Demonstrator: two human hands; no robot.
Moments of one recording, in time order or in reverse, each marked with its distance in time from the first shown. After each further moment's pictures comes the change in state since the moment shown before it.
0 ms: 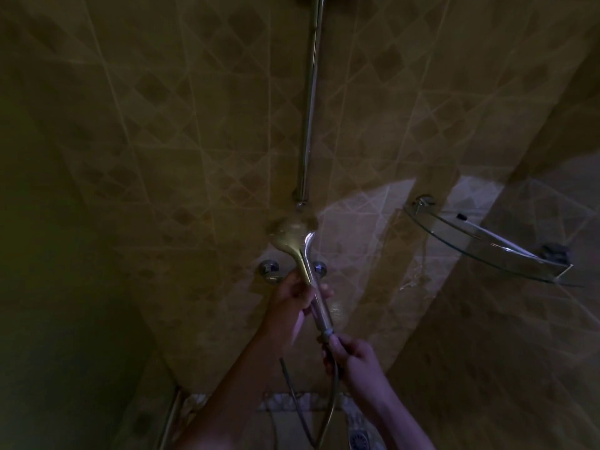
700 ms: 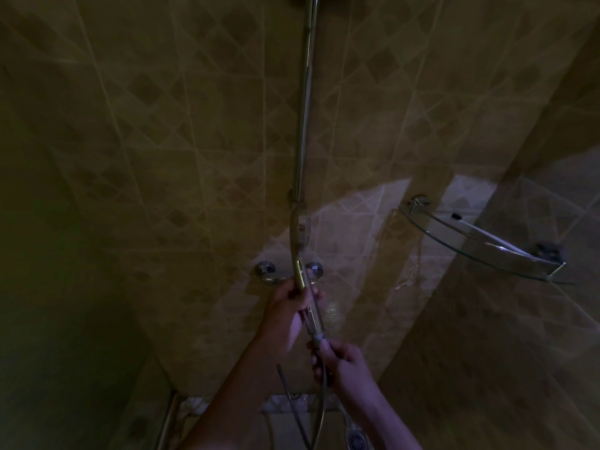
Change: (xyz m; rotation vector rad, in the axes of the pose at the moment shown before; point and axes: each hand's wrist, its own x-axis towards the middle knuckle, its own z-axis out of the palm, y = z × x) left_hand 0.003 -0.007 -0.004 -0.095 0.043 -0.063; right_hand -0.002 0.001 0.013 0.093 -0.047 0.046
